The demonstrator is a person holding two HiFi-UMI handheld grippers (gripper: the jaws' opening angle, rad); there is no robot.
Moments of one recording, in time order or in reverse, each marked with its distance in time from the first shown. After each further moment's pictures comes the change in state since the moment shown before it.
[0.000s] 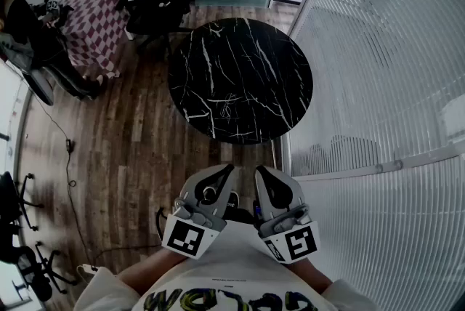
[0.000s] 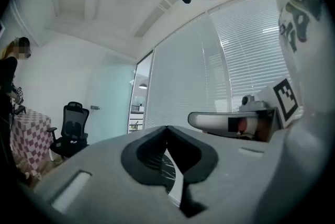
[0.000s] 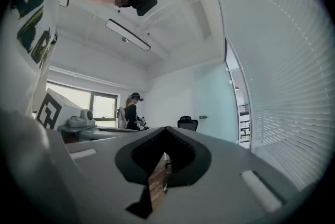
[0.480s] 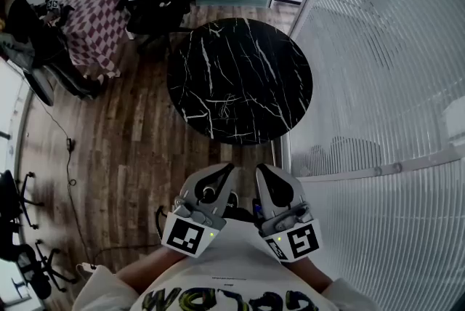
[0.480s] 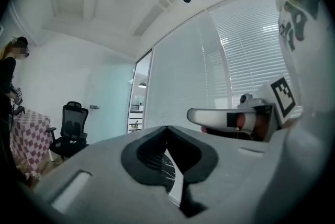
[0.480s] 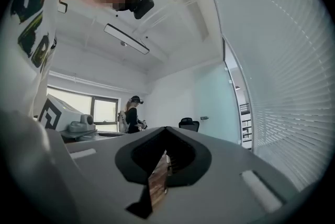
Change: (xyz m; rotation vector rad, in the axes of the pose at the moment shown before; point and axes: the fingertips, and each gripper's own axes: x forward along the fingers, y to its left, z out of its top) left arm 0.013 -0.008 -0.003 0.007 0.010 -0.001; right arm -0.003 -0.016 0.005 0.034 -0.027 0.018
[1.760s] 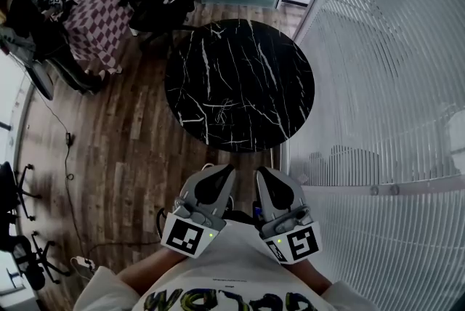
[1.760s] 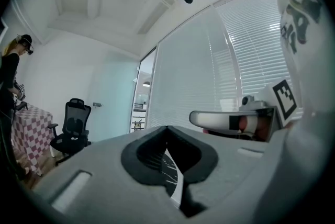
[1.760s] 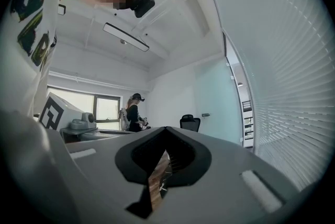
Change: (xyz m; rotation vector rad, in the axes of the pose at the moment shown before) left arm 0.047 0.008 -0.009 -0.023 0.007 0.043; right arm 0.016 -0.047 -0.011 0.008 0.037 0.036
